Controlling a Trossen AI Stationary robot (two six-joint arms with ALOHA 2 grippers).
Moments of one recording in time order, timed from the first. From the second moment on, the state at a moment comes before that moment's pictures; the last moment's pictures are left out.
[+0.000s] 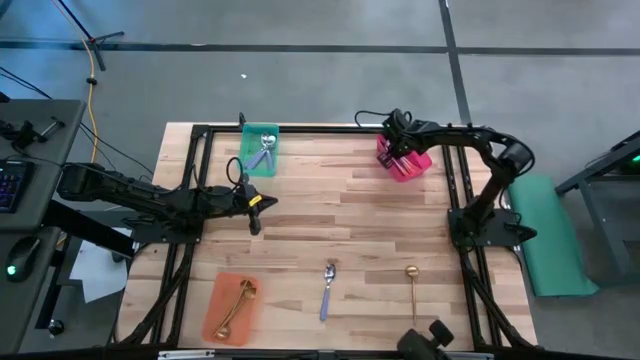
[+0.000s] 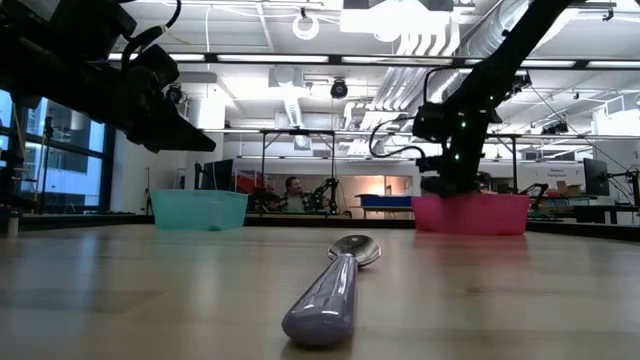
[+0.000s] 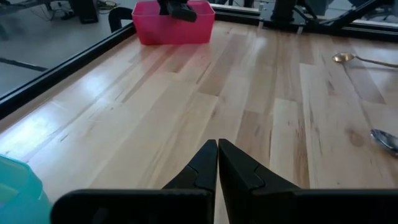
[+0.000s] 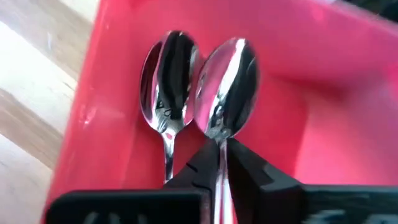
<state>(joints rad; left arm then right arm) -0.01 0.96 0.16 0.45 -0.30 -0.14 -0.81 1.71 0.91 -0.39 0.19 -0.02</state>
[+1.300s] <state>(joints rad) -0.04 0.96 0.16 0.44 -0.24 -0.16 -0.31 1.47 0.93 -0.56 0.25 0.21</state>
